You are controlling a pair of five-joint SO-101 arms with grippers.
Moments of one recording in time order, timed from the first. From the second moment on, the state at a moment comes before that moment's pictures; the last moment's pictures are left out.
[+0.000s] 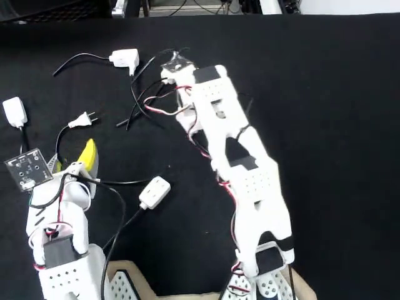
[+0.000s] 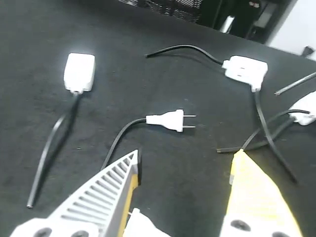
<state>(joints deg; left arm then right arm) -21.5 -101.8 90.2 43.1 9.4 -18.7 46.5 -37.9 89.5 13.8</state>
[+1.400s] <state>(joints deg) -20.5 -27.3 56.5 54.8 27.9 -18.1 52.2 -42.8 91.5 16.5</state>
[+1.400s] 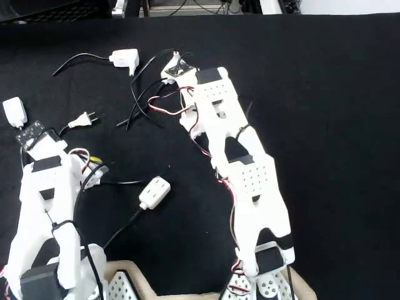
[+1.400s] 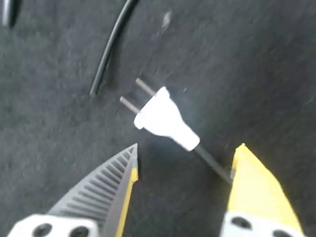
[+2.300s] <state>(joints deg) -13.8 -27.0 64.8 45.2 56.0 -18.1 52.2 -42.8 91.5 16.5</state>
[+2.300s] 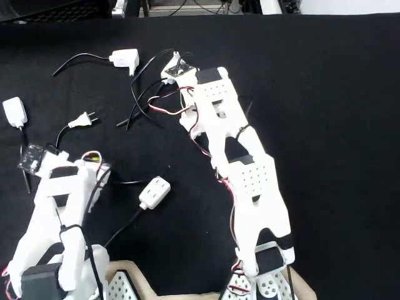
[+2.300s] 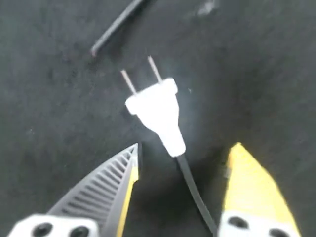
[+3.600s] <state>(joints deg) -22.8 -27.0 58.5 51.5 56.0 -18.2 52.2 -42.8 91.5 16.5</state>
